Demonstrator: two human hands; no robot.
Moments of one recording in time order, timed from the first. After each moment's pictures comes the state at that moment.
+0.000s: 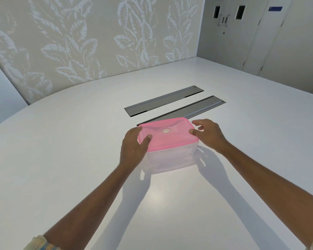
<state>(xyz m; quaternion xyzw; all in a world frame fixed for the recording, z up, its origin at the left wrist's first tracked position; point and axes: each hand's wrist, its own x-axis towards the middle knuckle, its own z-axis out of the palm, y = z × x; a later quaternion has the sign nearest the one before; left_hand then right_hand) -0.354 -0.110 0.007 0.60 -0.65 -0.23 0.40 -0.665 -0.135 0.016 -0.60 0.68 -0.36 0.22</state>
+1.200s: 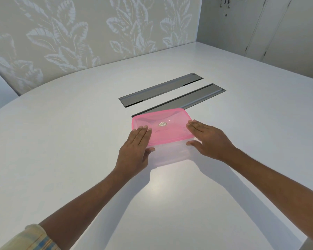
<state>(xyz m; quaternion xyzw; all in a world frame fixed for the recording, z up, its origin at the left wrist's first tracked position) -0.356 -0.107 -0.052 0.44 -0.84 0.13 0.28 -0.688 -0.100 -0.027 -0.83 0.50 -0.21 -0.14</state>
